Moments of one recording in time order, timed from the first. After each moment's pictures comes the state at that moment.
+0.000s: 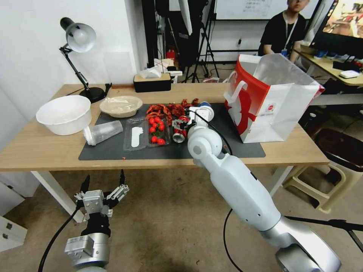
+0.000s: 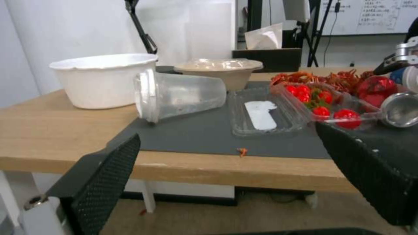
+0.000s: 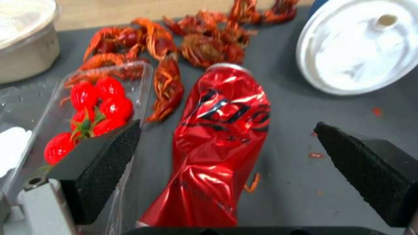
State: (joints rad) left arm 1.85 -1.53 -0.52 -2.28 -0.06 -0.08 -0.18; right arm -0.52 1.40 -0.13 1.65 1.03 -0.70 0.88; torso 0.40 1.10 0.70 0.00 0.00
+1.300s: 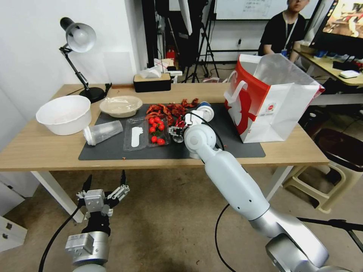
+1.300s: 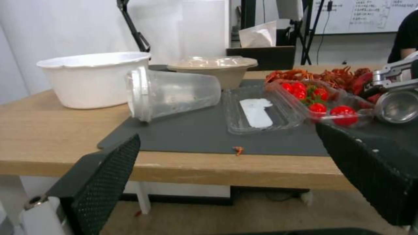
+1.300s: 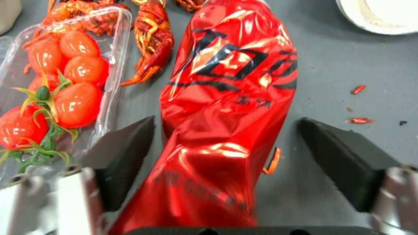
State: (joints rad) left arm 1.83 -1.50 -0.53 -2.26 -0.09 -0.08 -0.16; right arm -0.50 1.45 -0.11 1.53 1.11 -0.73 0.88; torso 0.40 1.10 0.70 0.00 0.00
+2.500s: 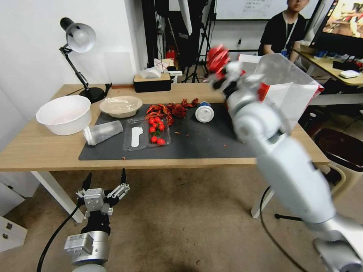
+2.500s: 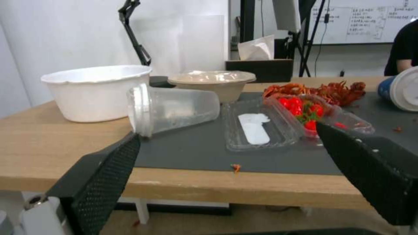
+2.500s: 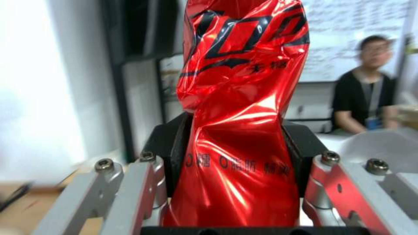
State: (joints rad) left arm 1.84 -1.51 -0.53 -2.30 -0.09 -0.08 -0.15; right arm -0.41 1.05 0.17 1.90 0.81 -0.56 0.51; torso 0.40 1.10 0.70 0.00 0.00
